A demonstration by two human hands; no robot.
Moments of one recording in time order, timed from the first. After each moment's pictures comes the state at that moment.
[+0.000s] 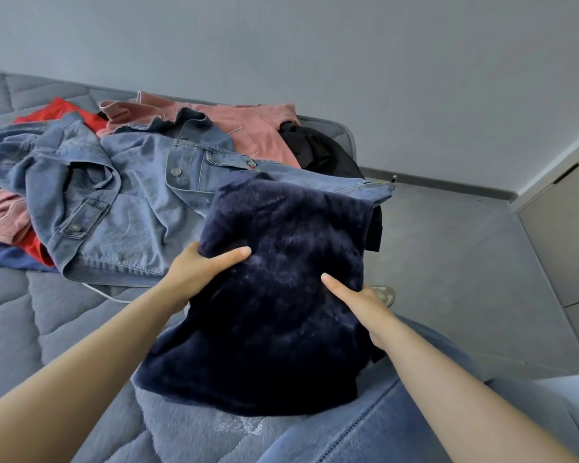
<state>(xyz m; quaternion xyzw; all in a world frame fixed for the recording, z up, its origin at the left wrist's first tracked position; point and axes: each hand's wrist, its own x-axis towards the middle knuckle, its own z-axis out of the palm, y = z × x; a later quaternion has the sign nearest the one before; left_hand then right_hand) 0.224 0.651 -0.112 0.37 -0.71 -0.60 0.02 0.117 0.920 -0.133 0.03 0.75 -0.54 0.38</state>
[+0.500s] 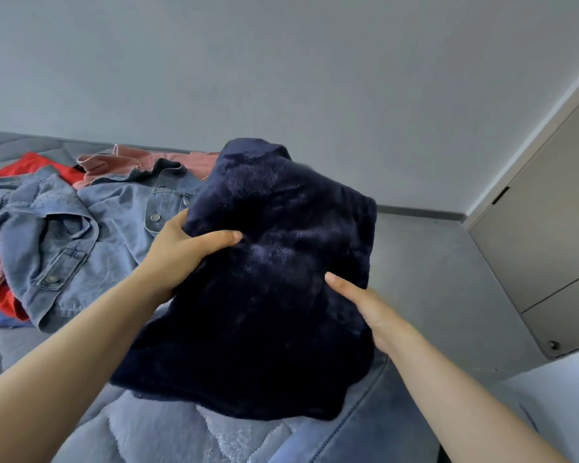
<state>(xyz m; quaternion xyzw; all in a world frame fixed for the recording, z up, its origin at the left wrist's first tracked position) 0.209 0.676 0.009 0.20 -0.71 -0.66 0.13 0.114 0.945 -0.066 -0.01 0.71 -0.61 0.34</state>
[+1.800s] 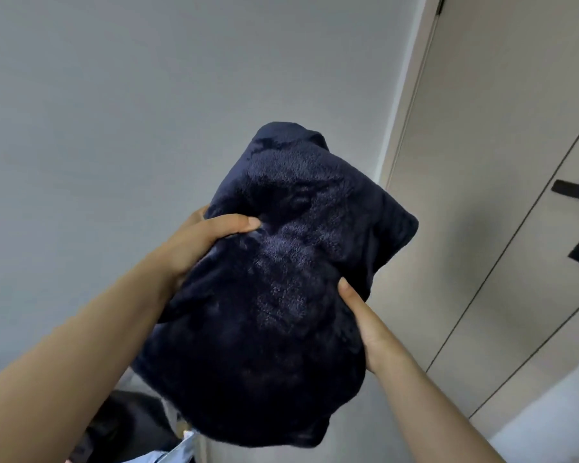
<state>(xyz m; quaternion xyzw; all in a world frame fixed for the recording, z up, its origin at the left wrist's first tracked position) -0.197 0.918 0.330 -0.09 -0.69 -0.72 -0.05 -0.189 1.167 0.201 0.05 0.58 -0.79 0.18</state>
